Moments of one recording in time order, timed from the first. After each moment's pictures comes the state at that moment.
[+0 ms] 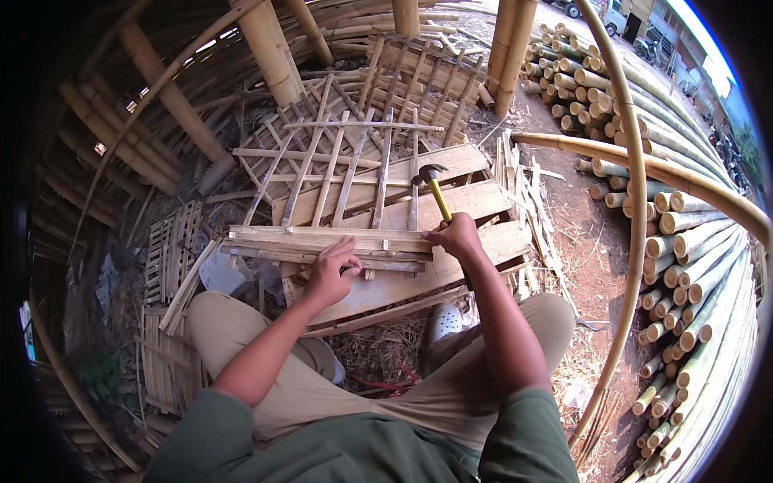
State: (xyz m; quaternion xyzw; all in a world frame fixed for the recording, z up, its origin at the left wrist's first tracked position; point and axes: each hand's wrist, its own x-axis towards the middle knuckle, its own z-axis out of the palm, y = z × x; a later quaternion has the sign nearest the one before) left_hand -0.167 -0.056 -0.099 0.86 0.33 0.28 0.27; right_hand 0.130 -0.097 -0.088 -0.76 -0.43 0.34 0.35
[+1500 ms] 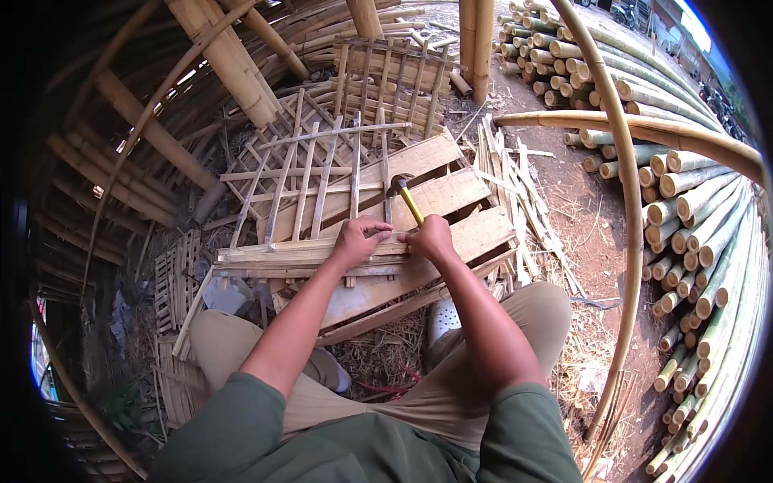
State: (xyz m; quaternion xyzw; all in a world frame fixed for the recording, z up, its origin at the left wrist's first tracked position) left_hand -0.053 -0.010 -0.102 0.83 0.29 0.25 0.39; right_hand 0.127 -0.095 -0.104 -0.82 -0.42 0.27 0.26
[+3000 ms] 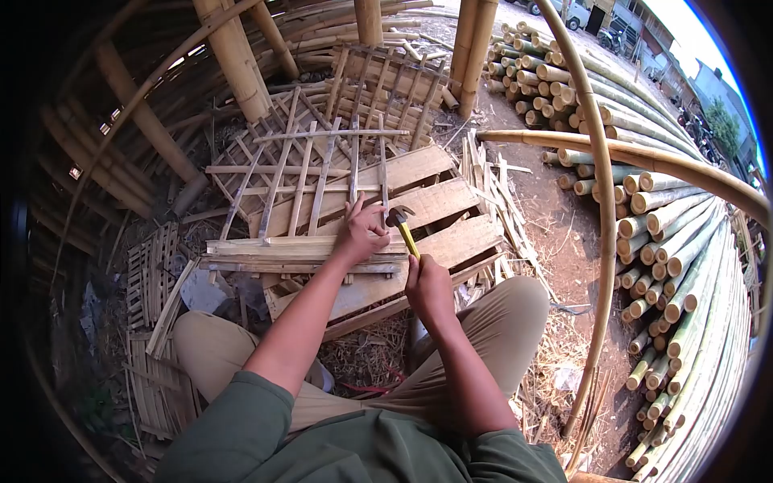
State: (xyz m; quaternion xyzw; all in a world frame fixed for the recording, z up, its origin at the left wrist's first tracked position) left_hand -0.049 -0.004 -0.112 0.88 0.28 0.29 0.26; right_hand 0.044 -0.195 -0.048 -0.81 -0.42 0.14 0.39
